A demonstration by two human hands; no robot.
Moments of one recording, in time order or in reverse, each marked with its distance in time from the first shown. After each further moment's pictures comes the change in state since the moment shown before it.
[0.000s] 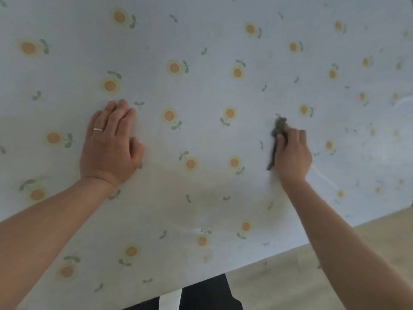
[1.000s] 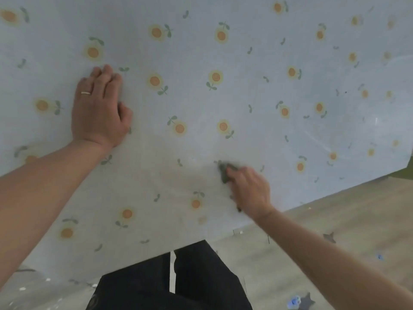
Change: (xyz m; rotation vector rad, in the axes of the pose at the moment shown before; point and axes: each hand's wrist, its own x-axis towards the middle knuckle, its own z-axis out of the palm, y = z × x) left_hand 0.004 0.004 -0.003 0.029 -0.048 0.023; right_hand -0.178 0.003 -0.007 0.128 -0.184 -0.528
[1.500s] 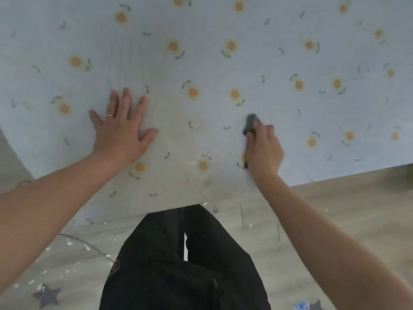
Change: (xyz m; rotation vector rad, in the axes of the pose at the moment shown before) left_hand -0.131 0.045 -0.033 0.150 -0.470 -0.181; right_hand 0.008 -0.004 0.002 -0.004 0.123 0.452
